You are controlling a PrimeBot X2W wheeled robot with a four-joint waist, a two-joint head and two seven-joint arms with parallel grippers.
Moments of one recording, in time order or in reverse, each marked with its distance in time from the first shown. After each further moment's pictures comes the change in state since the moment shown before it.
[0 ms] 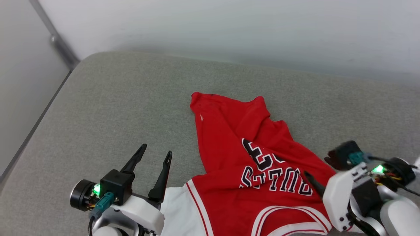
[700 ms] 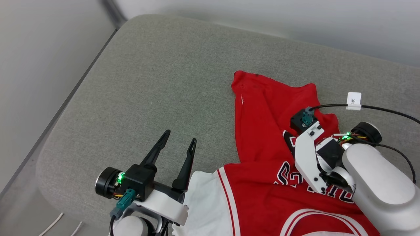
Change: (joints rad) left arm -0.081 -0.121 -0.043 0.063 0.043 -0.018 -0.132; right arm -0.494 0.027 0.387 0.464 0.179 0.000 0.293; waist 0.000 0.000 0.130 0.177
